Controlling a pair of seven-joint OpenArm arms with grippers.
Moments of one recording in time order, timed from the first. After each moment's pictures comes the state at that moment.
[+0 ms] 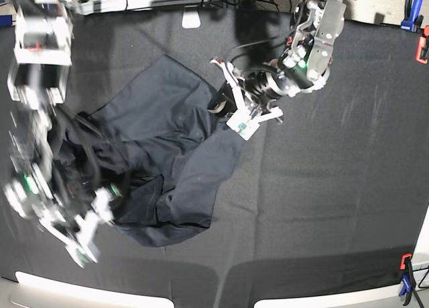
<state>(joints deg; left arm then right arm) 6.6 -2.3 17.1 91.0 -12.3 -29.0 31.7 27.1 21.3 1.5 82.0 18.6 30.0 -64.5</state>
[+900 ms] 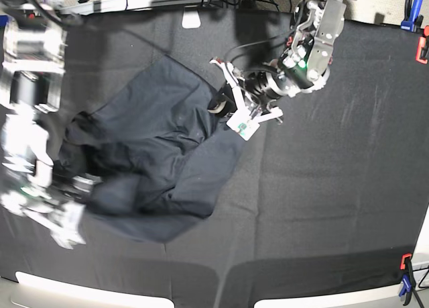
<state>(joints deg) 6.7 -2.2 17.1 91.0 -12.3 -29.0 31.7 21.9 31.7 3.5 82.9 11.2 30.2 -69.5</state>
